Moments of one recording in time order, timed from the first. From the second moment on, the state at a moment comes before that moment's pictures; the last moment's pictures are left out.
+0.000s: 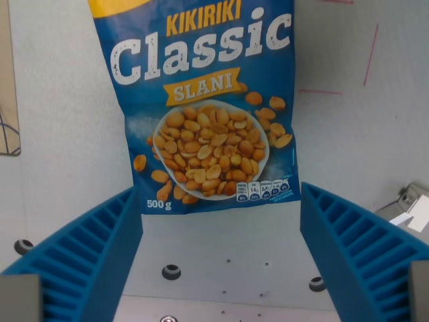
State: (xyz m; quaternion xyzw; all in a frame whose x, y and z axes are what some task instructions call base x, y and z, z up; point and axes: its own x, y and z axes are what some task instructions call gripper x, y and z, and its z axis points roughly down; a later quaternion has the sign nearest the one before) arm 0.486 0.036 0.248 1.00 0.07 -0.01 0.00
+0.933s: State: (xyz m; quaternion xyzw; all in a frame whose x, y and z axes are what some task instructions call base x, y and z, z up) arm 0.435 0.044 0.237 1.00 0.08 -0.04 0.00
